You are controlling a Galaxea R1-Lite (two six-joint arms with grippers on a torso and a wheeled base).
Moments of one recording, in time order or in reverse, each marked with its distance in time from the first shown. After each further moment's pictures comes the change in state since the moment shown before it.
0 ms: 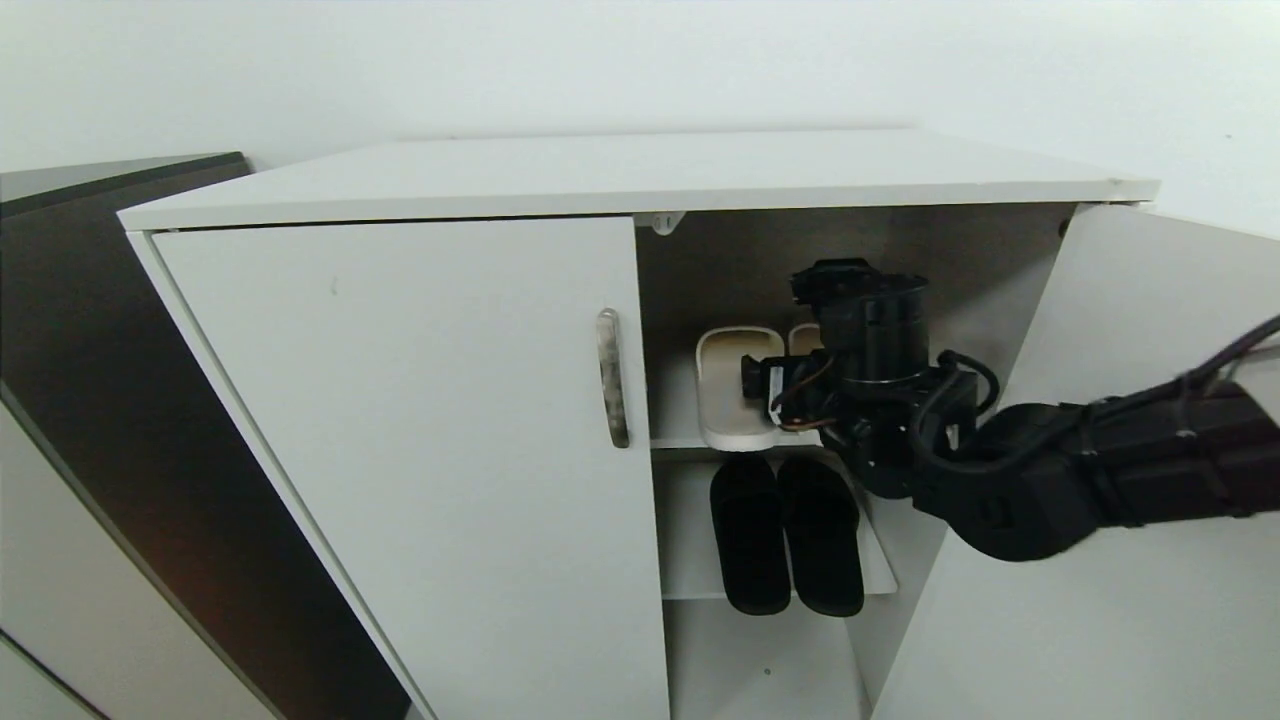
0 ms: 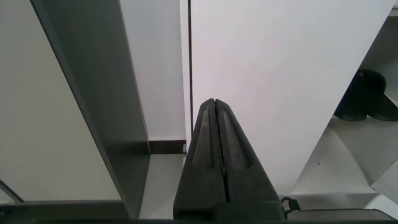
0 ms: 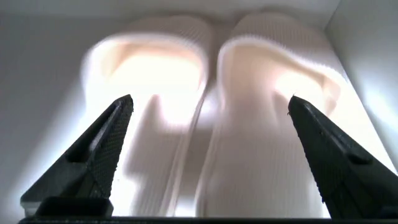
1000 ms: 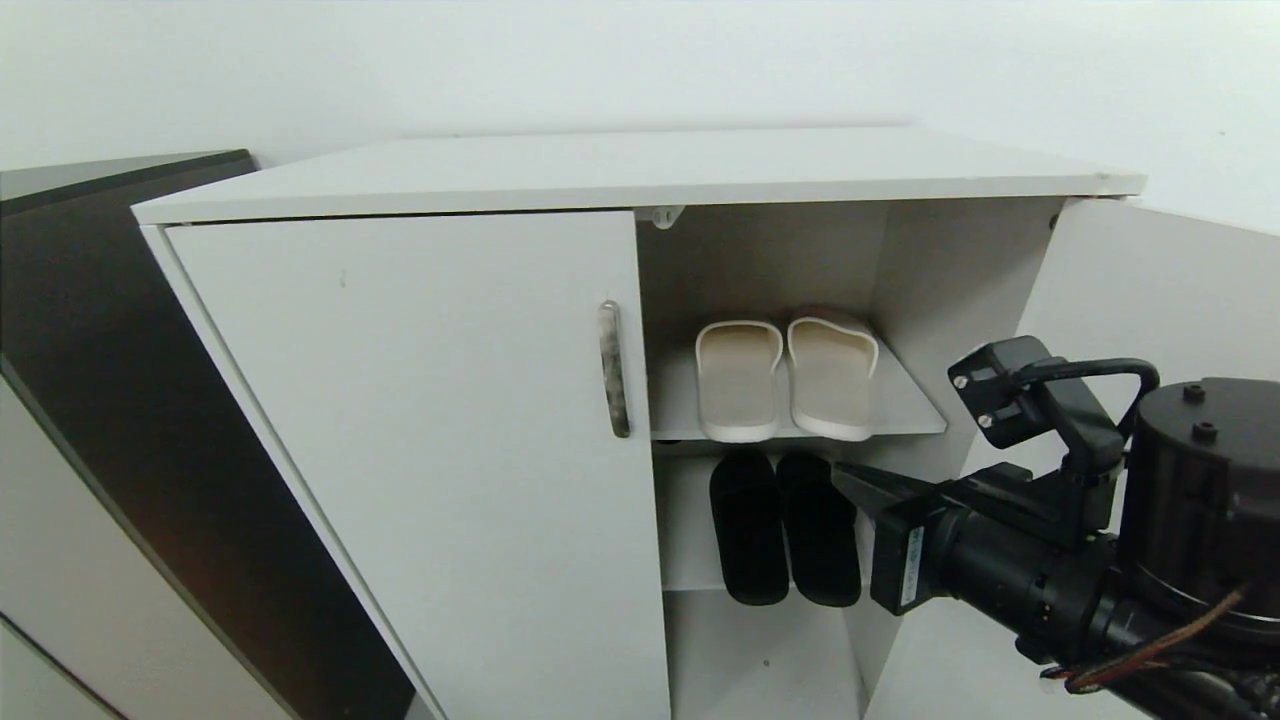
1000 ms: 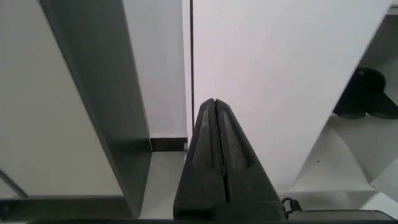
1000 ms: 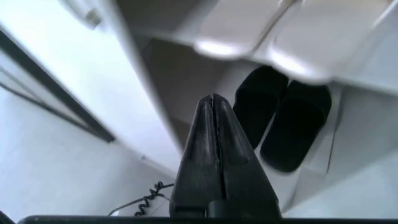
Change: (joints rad) left arm -0.001 0.000 0.000 0.000 0.007 -0.001; right arm 0.208 -0.475 0.559 -0.067 0.214 0.068
